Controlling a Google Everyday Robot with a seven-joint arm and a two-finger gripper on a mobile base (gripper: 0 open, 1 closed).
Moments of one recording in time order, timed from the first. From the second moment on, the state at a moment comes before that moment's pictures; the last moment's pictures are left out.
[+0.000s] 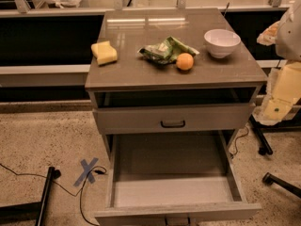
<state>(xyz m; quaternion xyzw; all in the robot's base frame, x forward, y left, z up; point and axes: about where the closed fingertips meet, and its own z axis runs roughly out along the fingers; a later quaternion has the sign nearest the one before) 0.438 -0.217 0.976 -0.60 0.78 -0.03 0.16</state>
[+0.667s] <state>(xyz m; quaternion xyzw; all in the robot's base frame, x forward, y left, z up) 0.443 -0.214 0.971 -0.61 0.78 -0.03 0.15</state>
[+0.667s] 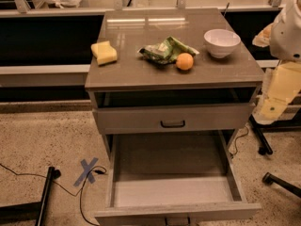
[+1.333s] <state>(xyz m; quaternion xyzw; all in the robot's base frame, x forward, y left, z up) 0.488 -0.221 0.960 -0.60 0.78 -0.06 0.14</state>
